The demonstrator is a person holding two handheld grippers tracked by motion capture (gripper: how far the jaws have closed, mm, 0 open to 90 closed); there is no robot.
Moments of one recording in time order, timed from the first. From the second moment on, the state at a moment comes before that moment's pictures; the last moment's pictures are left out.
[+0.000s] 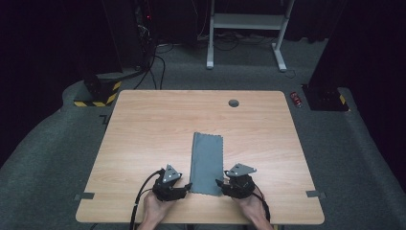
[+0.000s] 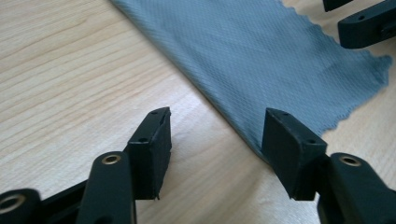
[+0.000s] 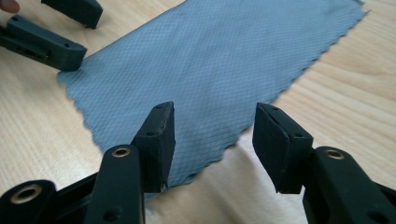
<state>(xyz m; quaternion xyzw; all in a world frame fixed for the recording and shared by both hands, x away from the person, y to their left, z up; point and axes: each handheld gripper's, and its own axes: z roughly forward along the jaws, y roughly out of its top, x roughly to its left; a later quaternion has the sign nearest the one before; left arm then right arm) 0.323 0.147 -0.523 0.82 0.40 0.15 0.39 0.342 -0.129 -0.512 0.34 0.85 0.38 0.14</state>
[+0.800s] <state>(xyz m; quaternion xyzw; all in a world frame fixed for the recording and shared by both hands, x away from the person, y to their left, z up) 0.408 0.154 -0.495 0.79 0.44 0.13 0.40 0.397 -0.138 -0.496 0.39 0.82 0.41 0.13</state>
